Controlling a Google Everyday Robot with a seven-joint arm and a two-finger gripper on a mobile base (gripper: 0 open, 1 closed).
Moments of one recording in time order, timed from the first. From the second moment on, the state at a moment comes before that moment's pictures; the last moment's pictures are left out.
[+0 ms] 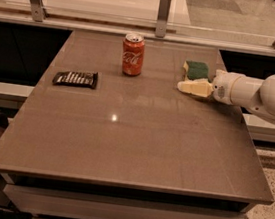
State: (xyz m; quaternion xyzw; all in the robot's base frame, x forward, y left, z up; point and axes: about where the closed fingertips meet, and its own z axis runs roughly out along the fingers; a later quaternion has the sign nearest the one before) arm 0.713 -0.192 0.816 -0.25 0.79 0.18 0.52
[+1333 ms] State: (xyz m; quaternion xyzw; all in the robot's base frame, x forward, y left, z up) arm 0.714 -0.188 0.818 -0.26 0.79 0.19 0.52
